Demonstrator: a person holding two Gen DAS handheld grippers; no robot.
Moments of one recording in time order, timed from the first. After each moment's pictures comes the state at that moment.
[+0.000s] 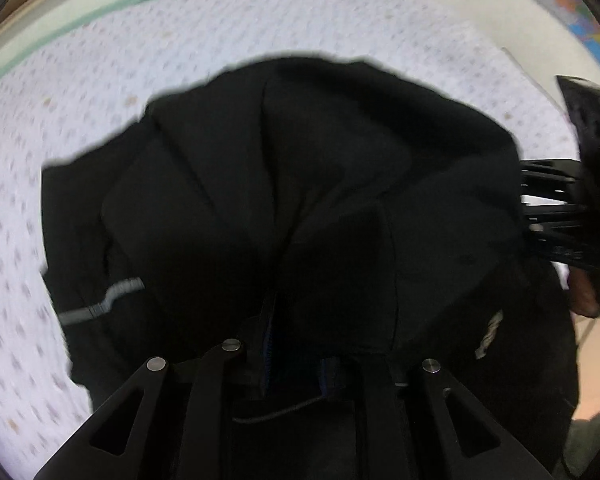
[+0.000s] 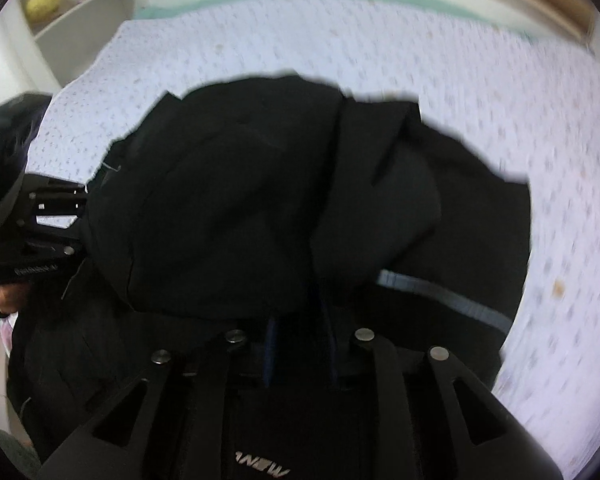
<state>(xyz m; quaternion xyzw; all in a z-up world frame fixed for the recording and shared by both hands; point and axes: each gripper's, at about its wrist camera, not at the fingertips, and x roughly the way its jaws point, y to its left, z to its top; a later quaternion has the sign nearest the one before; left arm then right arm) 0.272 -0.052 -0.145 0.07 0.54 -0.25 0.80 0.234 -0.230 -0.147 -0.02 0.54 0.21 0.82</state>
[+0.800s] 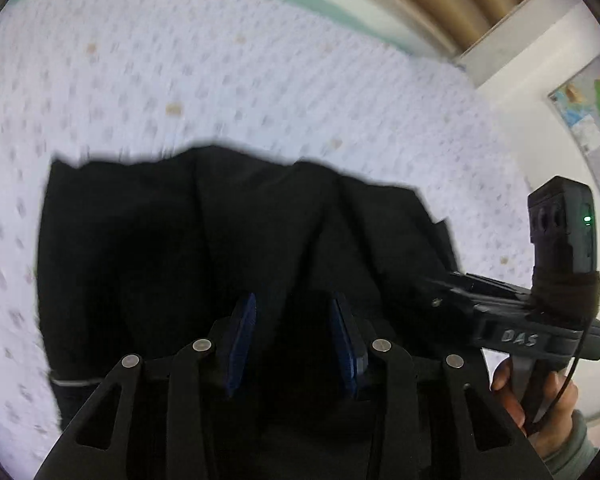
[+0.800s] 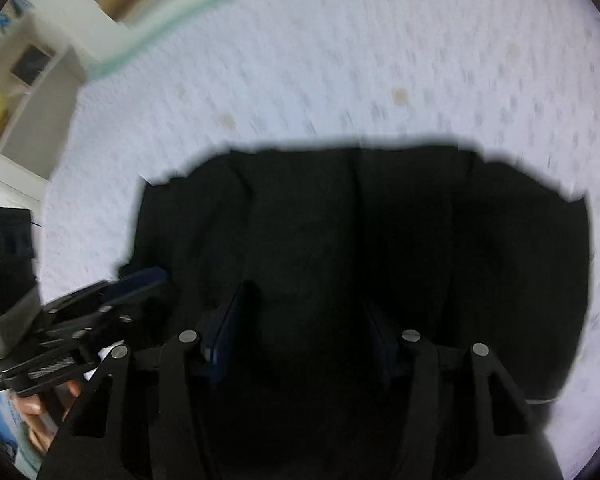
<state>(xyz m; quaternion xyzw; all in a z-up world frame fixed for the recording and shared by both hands) 0.346 -0.024 -0.123 -0.15 0.55 -0.19 0.80 0.332 -0.212 -0.156 0.12 0.60 0.18 0.77</state>
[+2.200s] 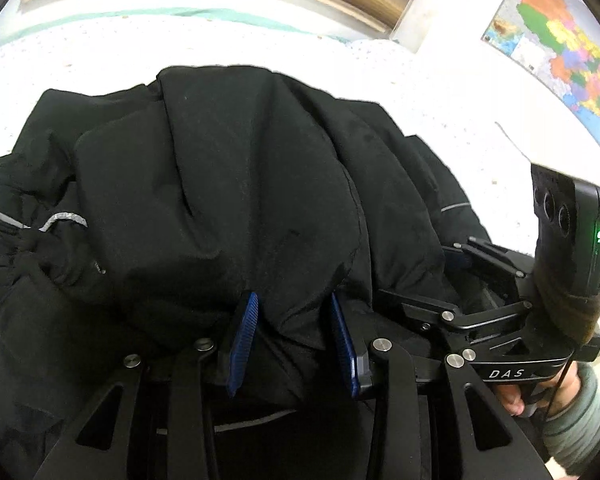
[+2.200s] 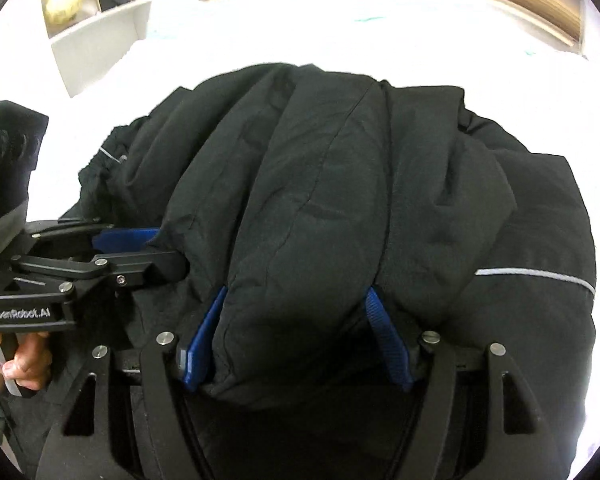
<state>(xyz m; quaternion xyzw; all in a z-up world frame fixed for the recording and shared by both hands) 0.225 -0.042 -0.174 -0.07 0.44 -0.26 0.86 0.190 -0.216 -0.199 -0.01 0.44 0.21 0.87</state>
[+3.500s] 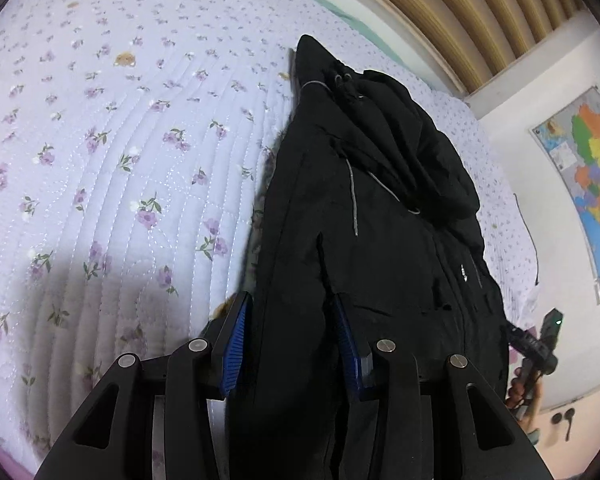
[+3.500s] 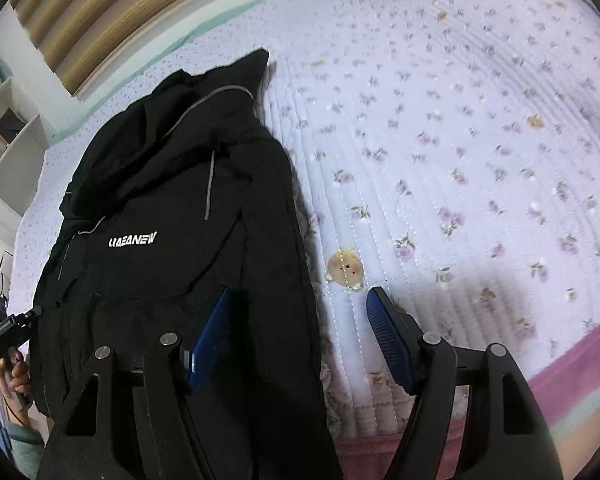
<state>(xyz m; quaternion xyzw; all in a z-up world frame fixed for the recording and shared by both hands) 0.046 0.188 -0.182 -0.24 0.49 -0.16 0.82 -0.031 -0.467 -0.194 0.19 0.49 0.03 0.85</state>
